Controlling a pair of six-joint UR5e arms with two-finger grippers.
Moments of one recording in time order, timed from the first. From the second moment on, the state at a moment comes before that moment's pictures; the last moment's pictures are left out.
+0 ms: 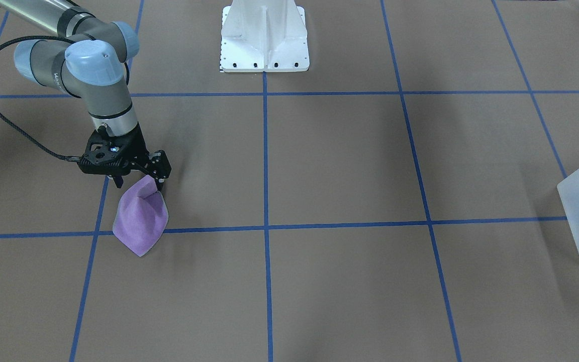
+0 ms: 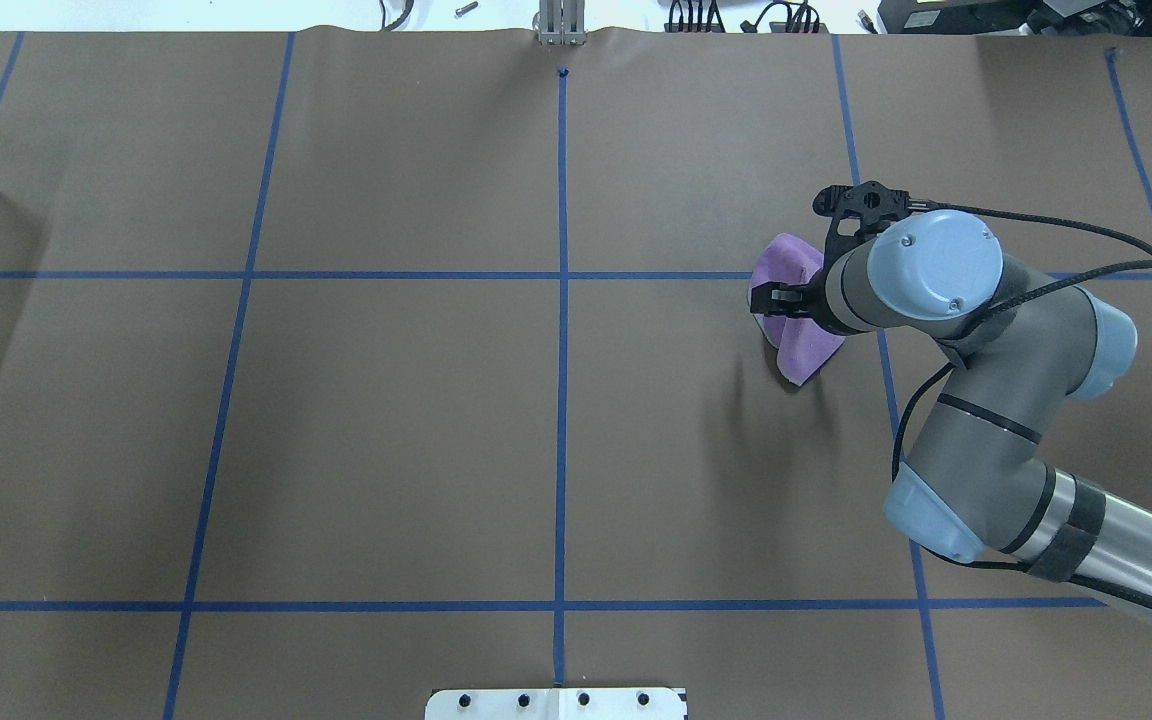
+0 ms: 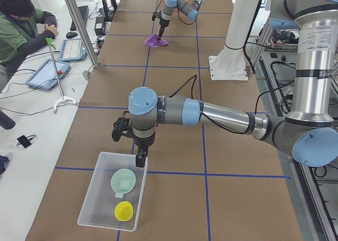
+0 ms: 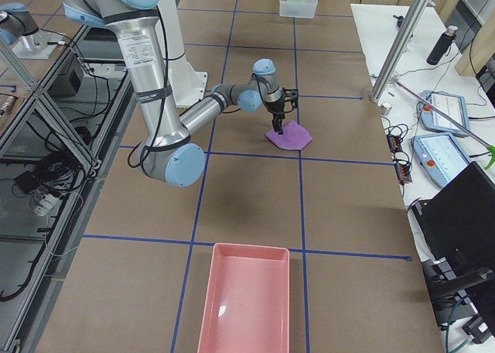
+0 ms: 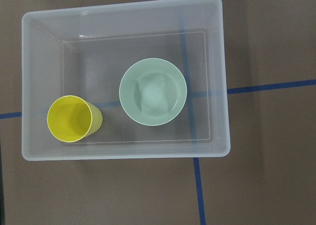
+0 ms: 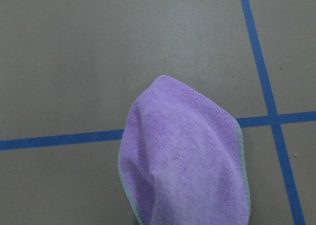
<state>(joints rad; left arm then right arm) -1.66 -1.56 -1.81 -1.41 -2.28 0.14 0.65 -1.24 1.77 -1.32 1.70 1.21</state>
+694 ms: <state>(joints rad) -1.66 -1.50 -1.81 -1.52 -2.28 0.14 0.68 -1.21 1.76 -1.32 1.65 1.21</state>
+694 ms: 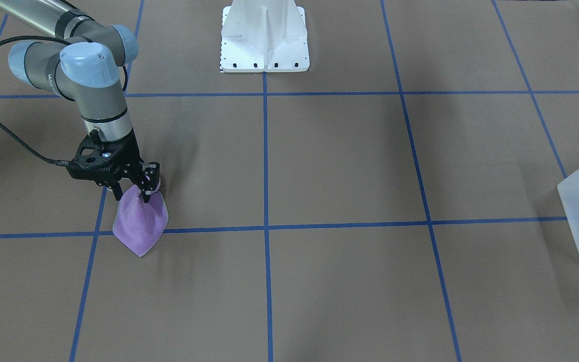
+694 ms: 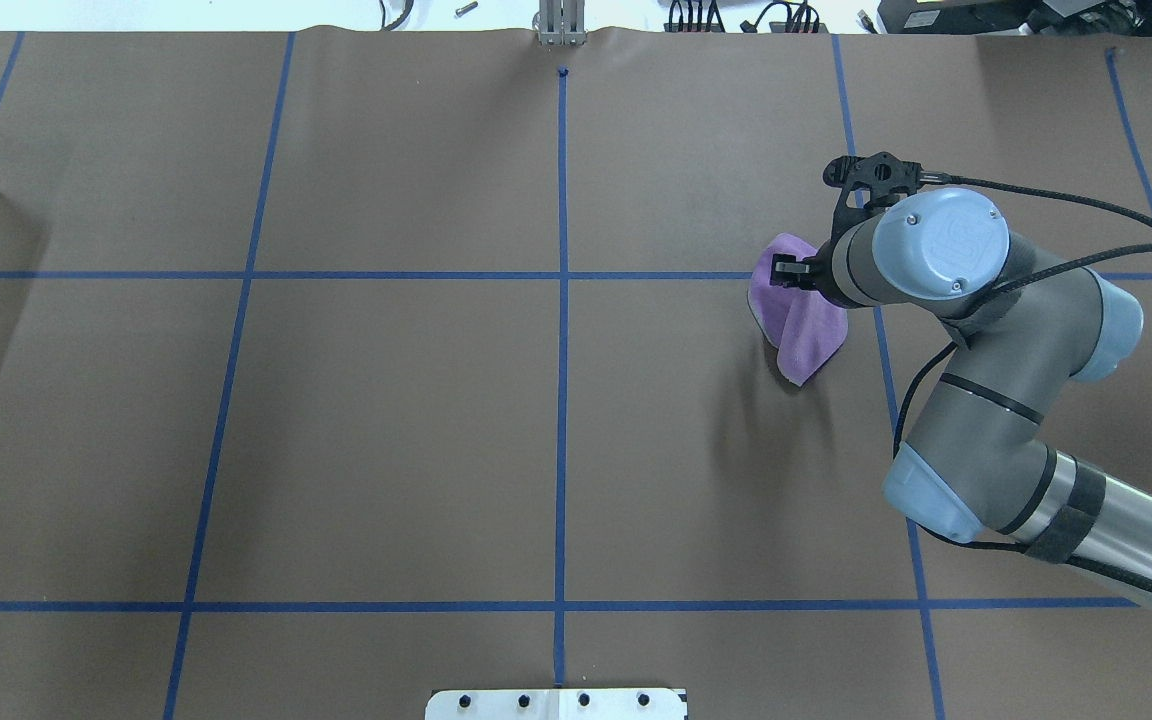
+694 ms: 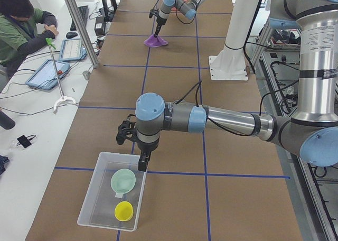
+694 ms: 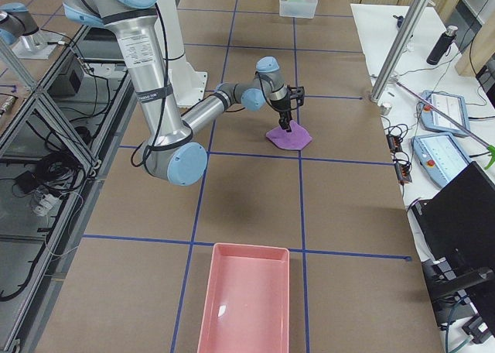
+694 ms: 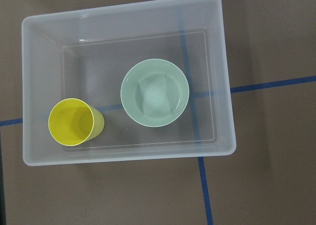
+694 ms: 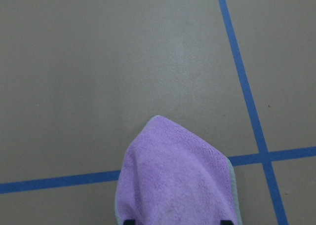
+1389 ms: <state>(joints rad) -1.66 -1.49 -1.80 -1.52 -2.28 0.14 0.69 -1.20 1.76 -1.32 1.64 1.22</state>
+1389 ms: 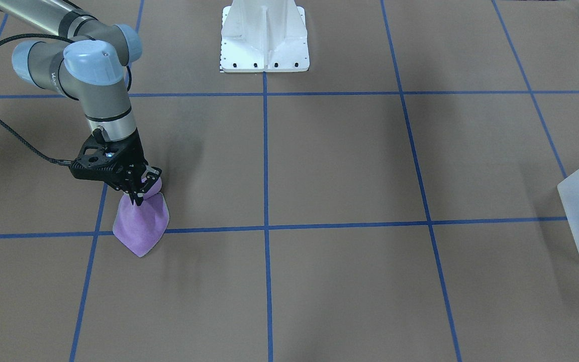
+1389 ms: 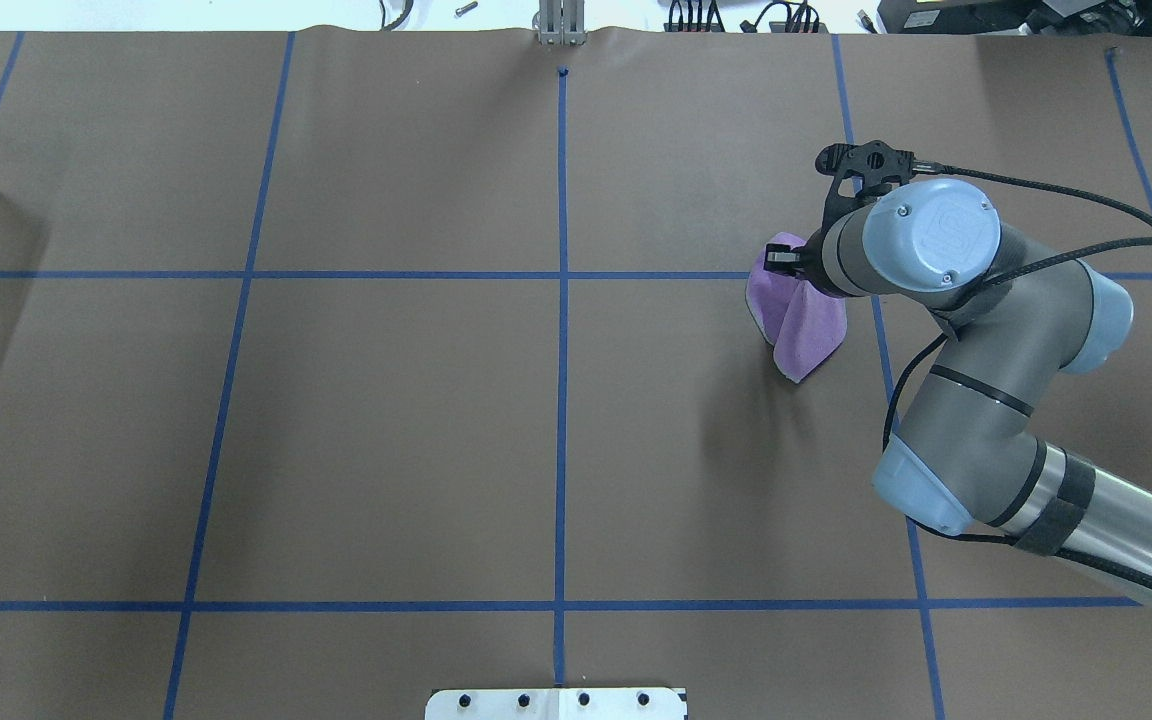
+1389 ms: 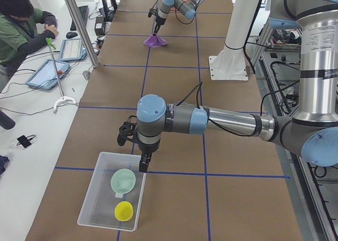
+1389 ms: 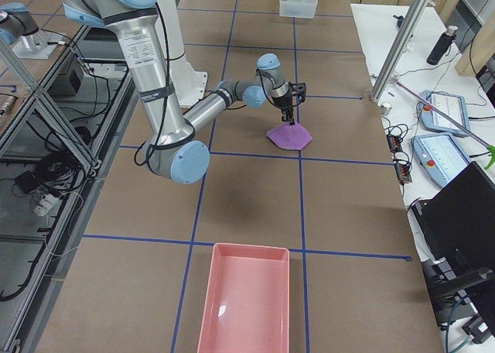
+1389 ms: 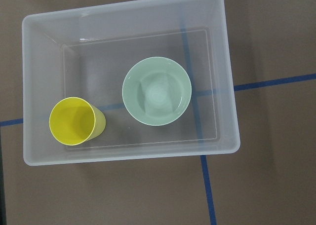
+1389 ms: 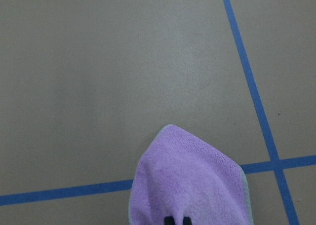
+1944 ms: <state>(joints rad) -1.66 -1.40 -1.80 -1.48 -2.34 0.13 0.84 -1.20 1.76 -1.33 1.81 1.16</state>
